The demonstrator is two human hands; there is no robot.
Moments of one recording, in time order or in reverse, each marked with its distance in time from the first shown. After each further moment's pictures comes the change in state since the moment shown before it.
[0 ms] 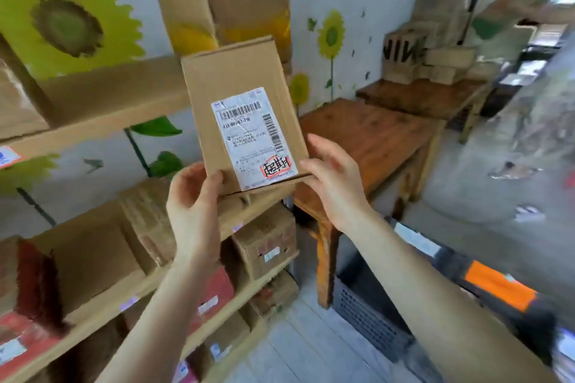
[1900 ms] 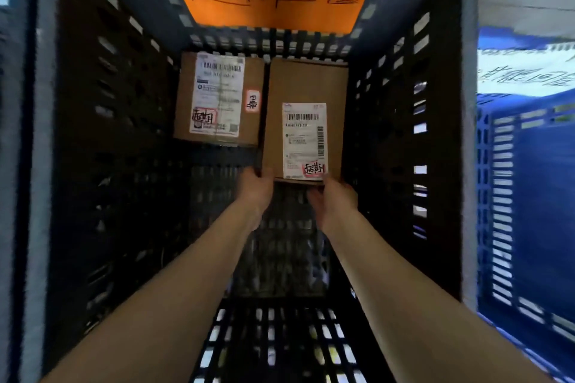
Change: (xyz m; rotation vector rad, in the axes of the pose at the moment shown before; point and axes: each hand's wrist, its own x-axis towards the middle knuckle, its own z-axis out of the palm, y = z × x) left_hand -0.502 -0.994 0.484 1.020 -1.098 -1.068; right_hand -0.119 0.630 -0.939 0.502 1.658 0.883
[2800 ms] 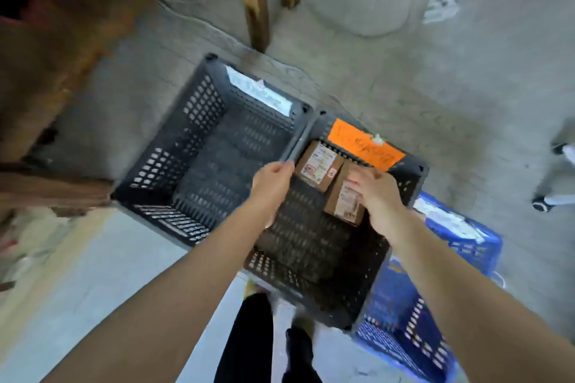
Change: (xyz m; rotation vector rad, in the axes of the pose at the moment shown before) left_hand -0.333 0.128 -0.246 -0.514 0.127 0.027; right_hand -0.399 -0.102 0.037 -0.939 -0.365 -0.527
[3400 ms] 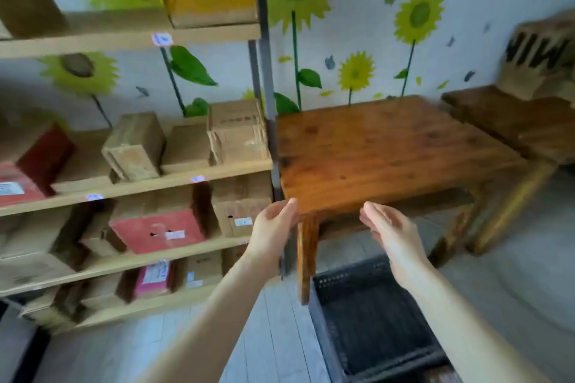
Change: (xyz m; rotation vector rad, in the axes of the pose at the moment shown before) left_hand -0.468 0.027 -0.310 -0.603 0.611 0.558; right_hand -0.465 -0.152 0.121 -0.183 -0.840 -0.782
